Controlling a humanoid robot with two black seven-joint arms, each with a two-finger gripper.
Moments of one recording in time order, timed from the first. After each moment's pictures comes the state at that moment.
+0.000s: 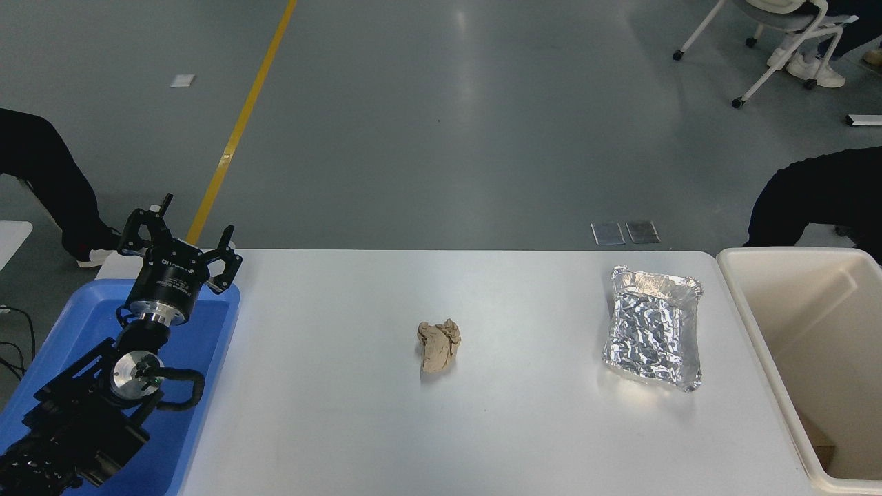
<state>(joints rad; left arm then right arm) -0.57 0.28 -0.89 -0.47 -0.07 -0.59 -0.41 1.38 -0.77 -1.30 0.50 0.35 -0.02 0.13</state>
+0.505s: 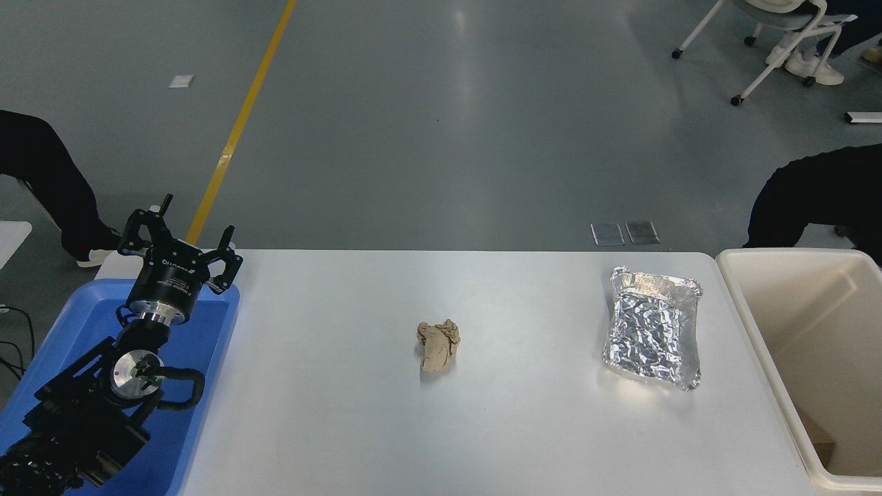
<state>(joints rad) -0.57 0.28 -0.89 -0.47 -0.07 -0.59 -0.41 0.87 -0.67 -0.88 0.30 0.42 -0.16 0.10</state>
